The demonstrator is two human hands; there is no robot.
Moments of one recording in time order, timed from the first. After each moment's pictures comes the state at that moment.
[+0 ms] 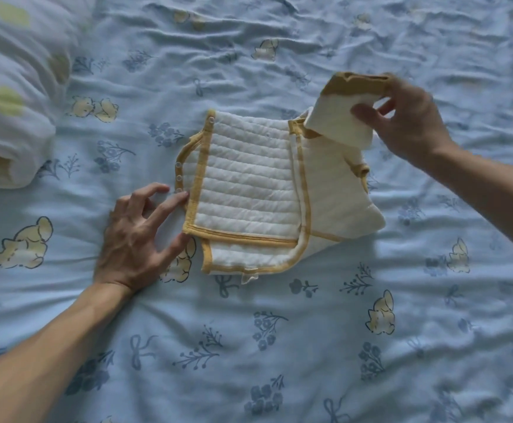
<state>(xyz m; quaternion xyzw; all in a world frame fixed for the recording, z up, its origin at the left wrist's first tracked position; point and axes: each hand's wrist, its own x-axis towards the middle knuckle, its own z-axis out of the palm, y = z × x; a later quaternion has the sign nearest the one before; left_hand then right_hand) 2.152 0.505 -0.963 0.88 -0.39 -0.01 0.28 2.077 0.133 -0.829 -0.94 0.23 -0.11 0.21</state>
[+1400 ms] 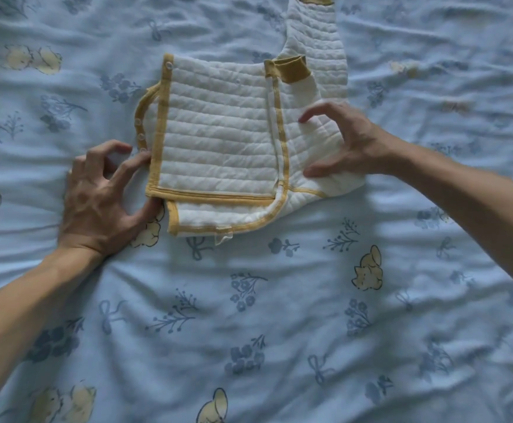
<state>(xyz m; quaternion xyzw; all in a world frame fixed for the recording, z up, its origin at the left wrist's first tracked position) 2.154 0.498 -0.973 0.89 -0.39 0.03 0.24 2.021 0.154 -0.883 -0.94 0.16 0.13 0.27</state>
